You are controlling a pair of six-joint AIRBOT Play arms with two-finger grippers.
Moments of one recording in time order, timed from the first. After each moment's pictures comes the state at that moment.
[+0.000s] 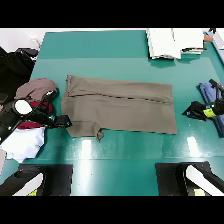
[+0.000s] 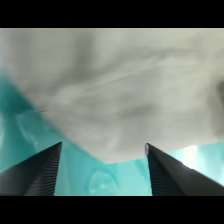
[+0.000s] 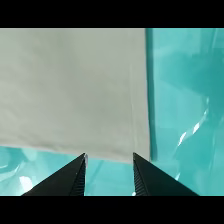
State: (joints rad) left arm -0.06 -0.97 0.67 1.20 -1.11 -1.49; right arm -0.46 -1.01 0.85 -1.15 1.40 1.37
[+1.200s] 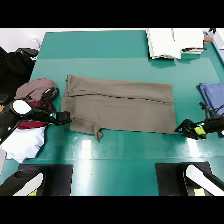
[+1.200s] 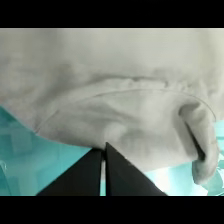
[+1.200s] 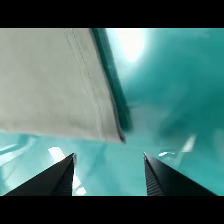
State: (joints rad) left arm -0.05 -0.96 0.66 1.04 -1.03 -1.44; right arm -0.54 -1.05 0.57 -1.12 1.31 1.31
